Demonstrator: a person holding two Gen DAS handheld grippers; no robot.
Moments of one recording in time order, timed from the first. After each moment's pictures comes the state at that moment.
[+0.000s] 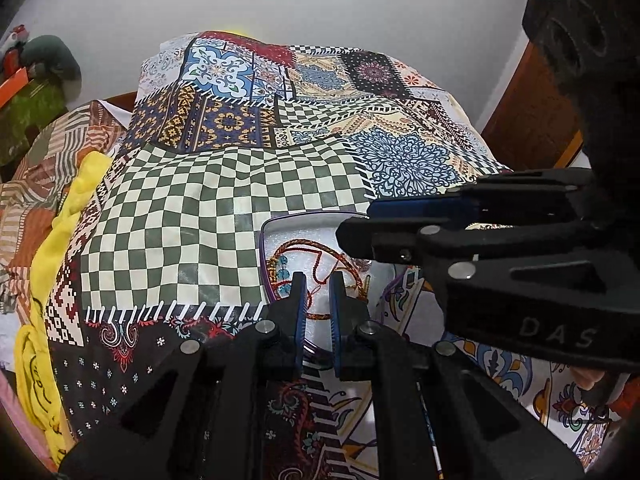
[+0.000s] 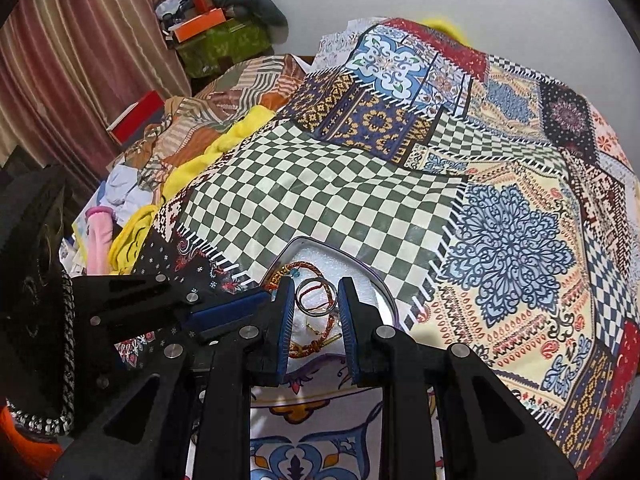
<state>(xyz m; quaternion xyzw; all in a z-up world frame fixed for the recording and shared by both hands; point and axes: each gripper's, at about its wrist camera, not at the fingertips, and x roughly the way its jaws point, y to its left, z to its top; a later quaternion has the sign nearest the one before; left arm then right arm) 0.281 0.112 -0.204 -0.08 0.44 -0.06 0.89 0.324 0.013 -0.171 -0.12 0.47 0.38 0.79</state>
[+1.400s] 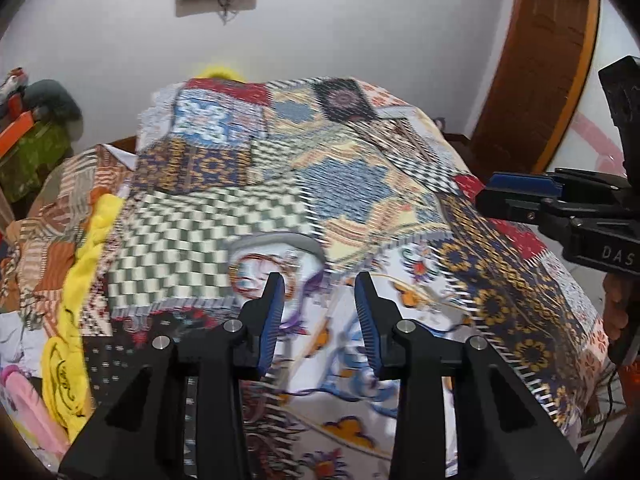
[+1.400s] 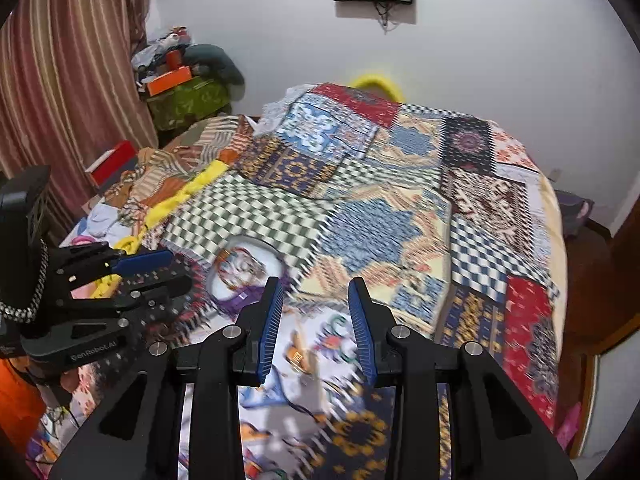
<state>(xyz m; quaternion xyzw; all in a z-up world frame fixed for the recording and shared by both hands) 0.228 0.054 -0.138 -0.03 0.40 -0.07 0.91 0.273 -0.114 -0.105 -0.11 0.39 0.30 0.87</state>
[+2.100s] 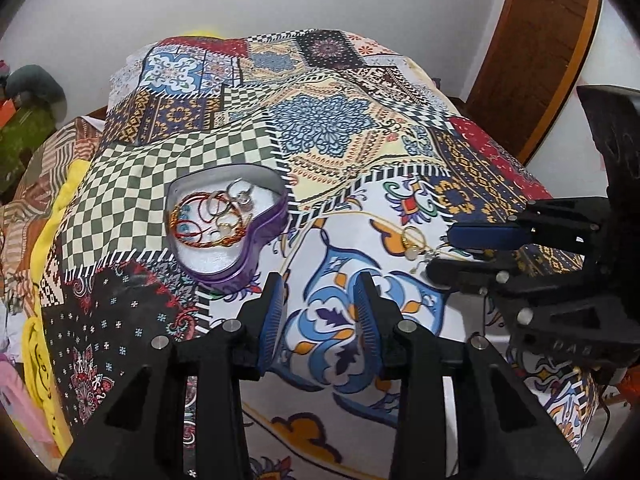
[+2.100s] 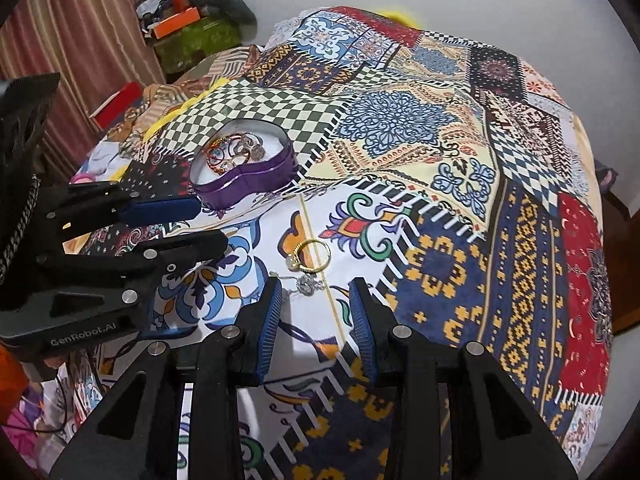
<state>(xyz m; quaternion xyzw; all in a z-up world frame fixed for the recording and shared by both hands) 0.234 0.027 -0.196 -0.02 0.46 -0.08 0.89 0.263 -0.114 -0.188 -0.12 0.46 0.33 0.81</state>
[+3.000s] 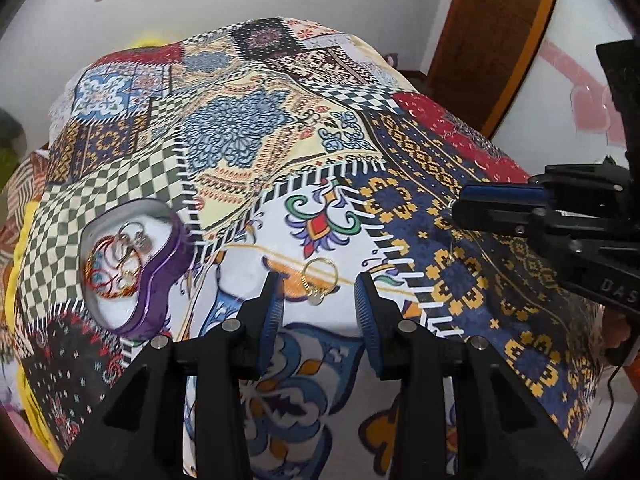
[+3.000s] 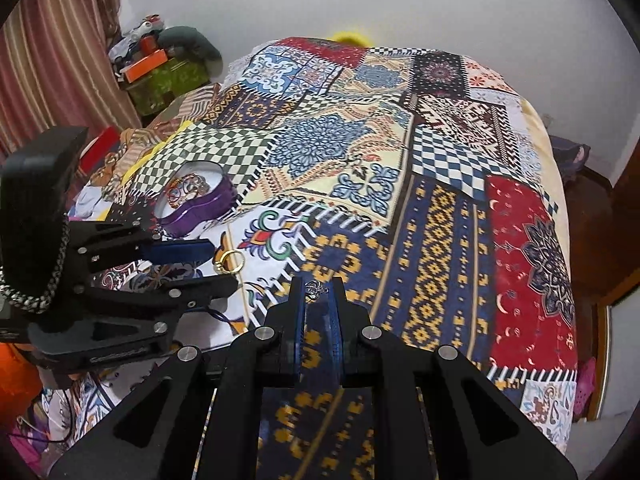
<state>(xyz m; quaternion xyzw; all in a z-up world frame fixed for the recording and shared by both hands) 0.268 -0.039 -0.206 0.03 0.48 -0.15 0.87 0.269 -0.178 -0.166 -0.07 0.44 0.29 0.85</state>
